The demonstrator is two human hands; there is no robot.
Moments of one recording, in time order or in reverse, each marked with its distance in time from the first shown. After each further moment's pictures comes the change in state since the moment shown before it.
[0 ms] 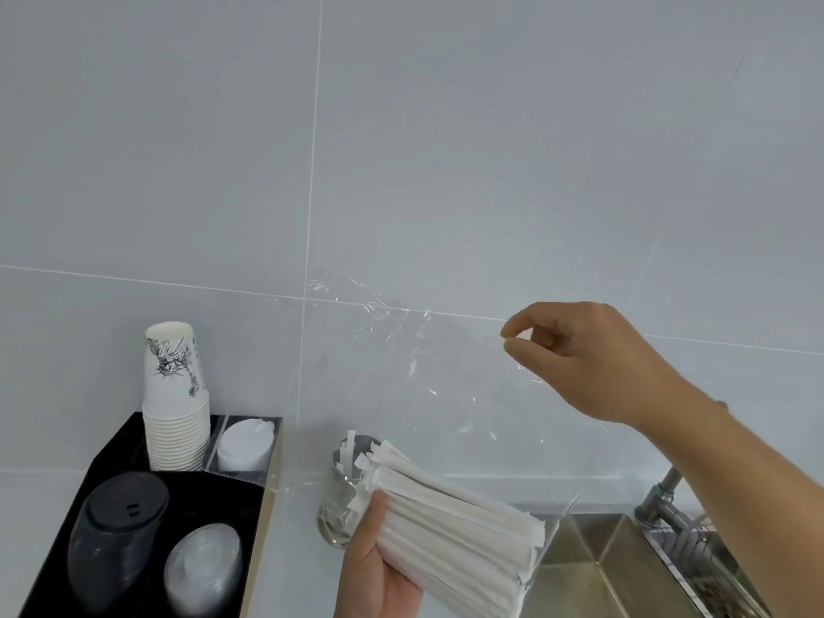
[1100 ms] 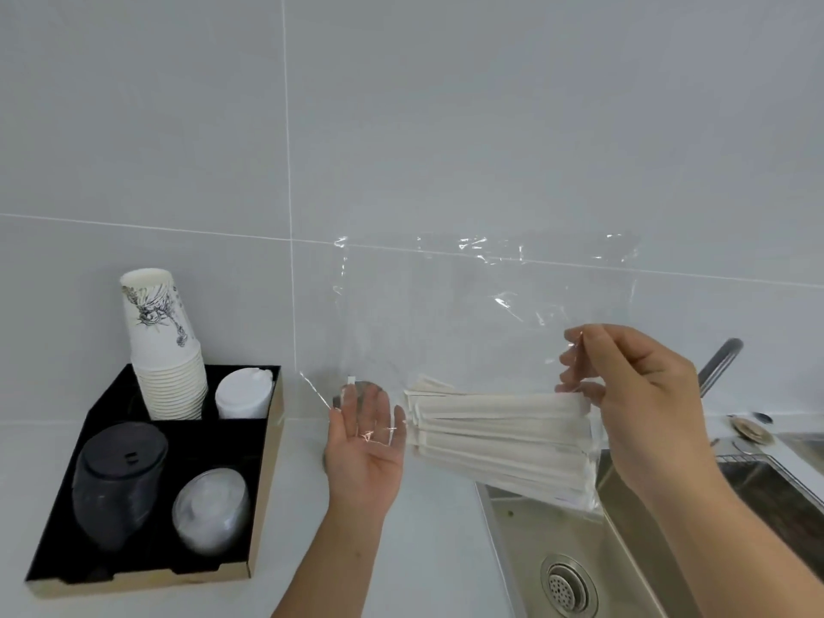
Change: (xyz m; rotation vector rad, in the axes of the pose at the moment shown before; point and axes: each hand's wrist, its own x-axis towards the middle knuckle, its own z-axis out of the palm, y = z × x) left_hand 0.060 0.015 -0.030 -0.281 0.307 0.062; right_hand -0.069 0.041 0.059 0.707 0.478 0.369
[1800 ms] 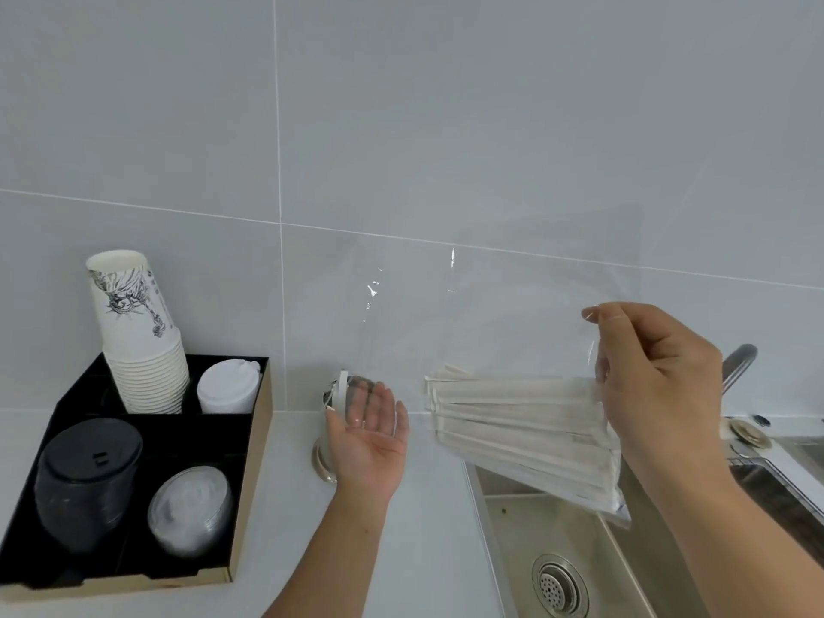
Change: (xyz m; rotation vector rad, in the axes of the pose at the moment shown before) left_hand 0.058 -0.016 -0.026 -0.096 0.040 -0.038; right_hand 0.028 0.006 0.013 -0.242 0.104 -0.157
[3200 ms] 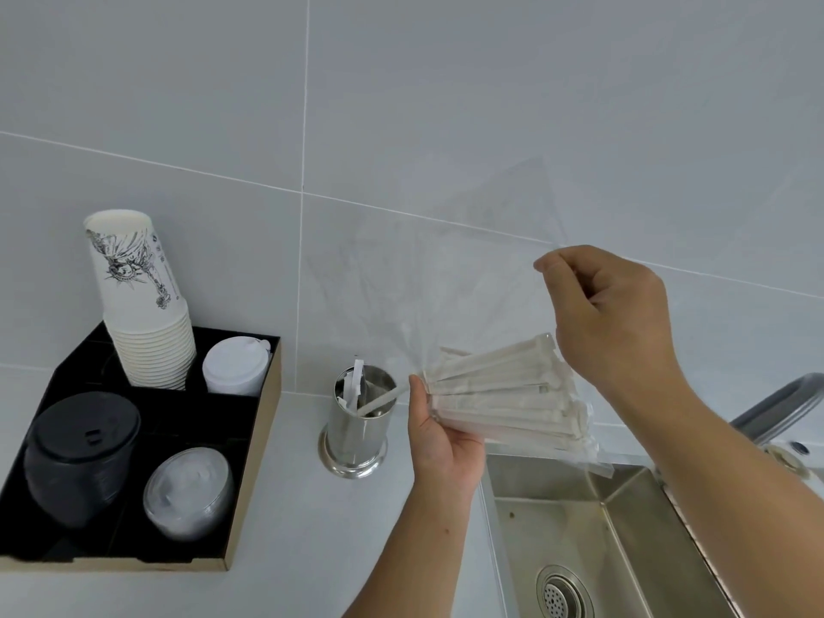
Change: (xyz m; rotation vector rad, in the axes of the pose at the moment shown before) left_hand 0.014 -0.066 0.030 0.023 -0.068 -0.051; right_hand 0.059 0.015 0.079 -0.233 -0.260 -0.216
